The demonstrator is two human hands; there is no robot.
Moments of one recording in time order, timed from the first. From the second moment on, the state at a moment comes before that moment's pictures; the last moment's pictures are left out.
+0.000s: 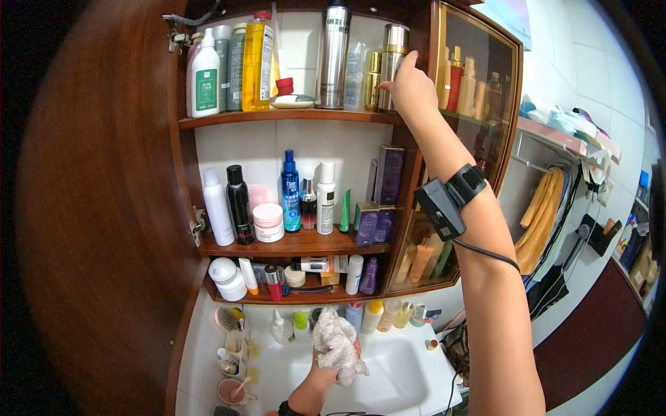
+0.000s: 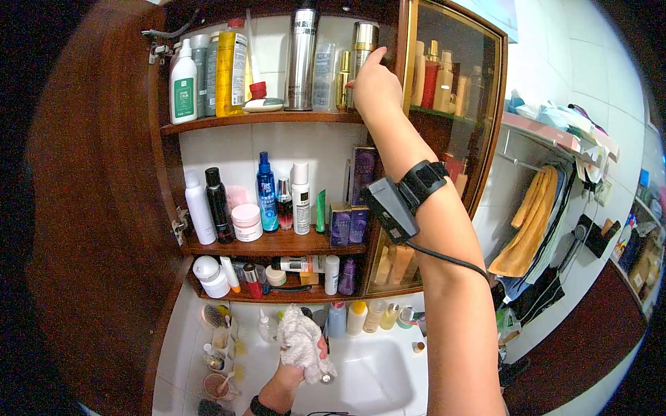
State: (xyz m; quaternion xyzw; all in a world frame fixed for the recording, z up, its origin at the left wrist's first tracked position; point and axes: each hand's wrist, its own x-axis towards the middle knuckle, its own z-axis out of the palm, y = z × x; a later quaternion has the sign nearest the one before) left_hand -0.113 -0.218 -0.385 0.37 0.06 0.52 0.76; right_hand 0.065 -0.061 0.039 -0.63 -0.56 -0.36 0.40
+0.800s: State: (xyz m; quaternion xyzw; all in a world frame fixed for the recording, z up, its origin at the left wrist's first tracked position) left_hand -0.114 -0.207 -0.390 0.29 0.10 0.51 0.80; right_hand 0.072 -0.121 -0.134 -0.45 -0.72 -0.32 0.43
